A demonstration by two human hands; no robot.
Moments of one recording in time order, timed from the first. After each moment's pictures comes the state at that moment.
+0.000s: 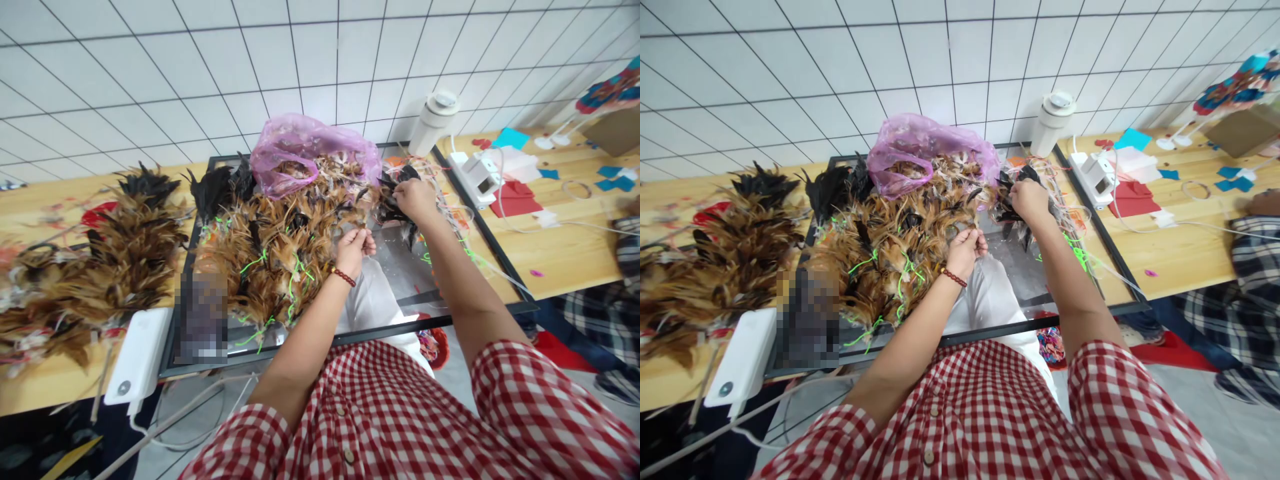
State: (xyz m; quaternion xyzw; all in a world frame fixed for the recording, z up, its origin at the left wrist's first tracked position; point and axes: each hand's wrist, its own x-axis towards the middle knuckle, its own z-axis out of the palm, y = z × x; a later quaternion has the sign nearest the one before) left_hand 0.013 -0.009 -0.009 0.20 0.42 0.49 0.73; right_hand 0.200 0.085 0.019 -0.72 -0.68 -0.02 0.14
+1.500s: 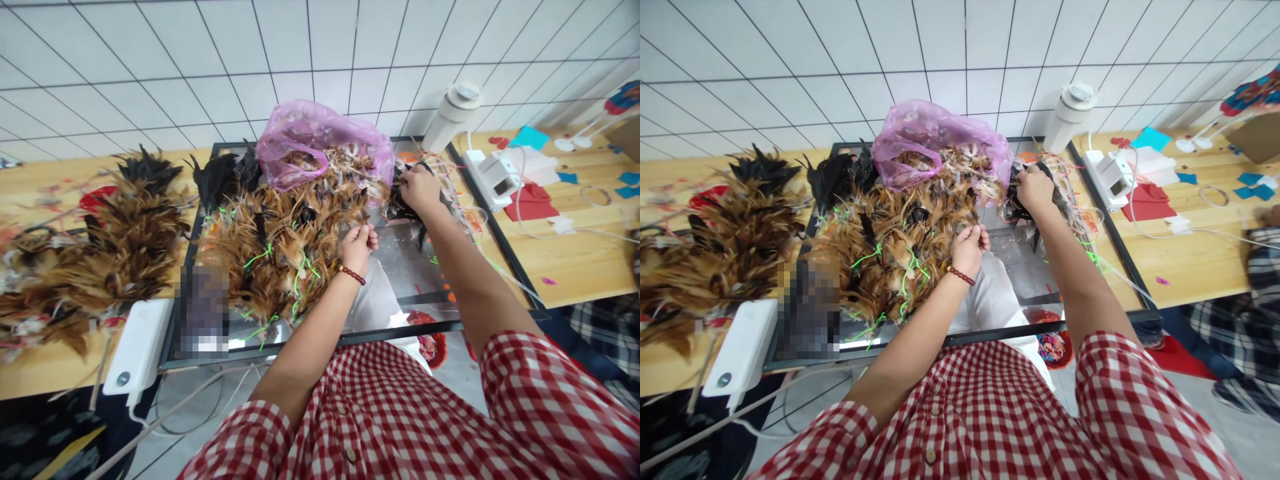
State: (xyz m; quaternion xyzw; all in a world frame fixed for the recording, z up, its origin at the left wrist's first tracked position) left_hand 0.018 -0.005 -0.010 0.11 0.43 0.55 0.71; right_hand 0.209 0.126 -0.010 -0.70 -0.69 -0.03 0.19
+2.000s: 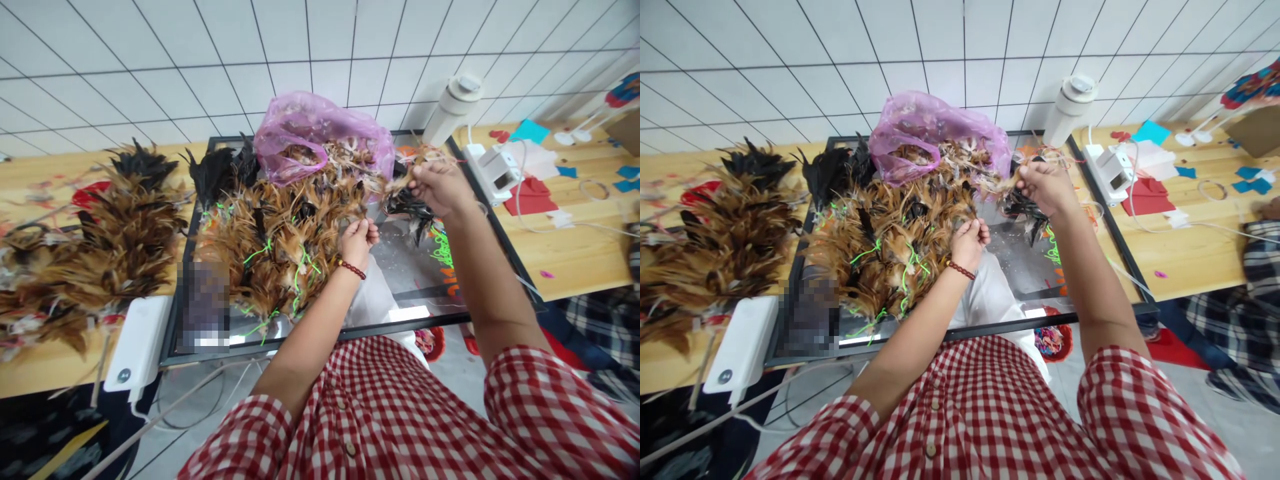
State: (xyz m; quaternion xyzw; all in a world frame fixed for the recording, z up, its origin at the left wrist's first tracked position) left_hand 0.016 -0.005 -0.003 0.09 0.43 0.54 0.72; right_hand 0.211 0.084 0.031 -0.55 -0.52 0.41 0.50
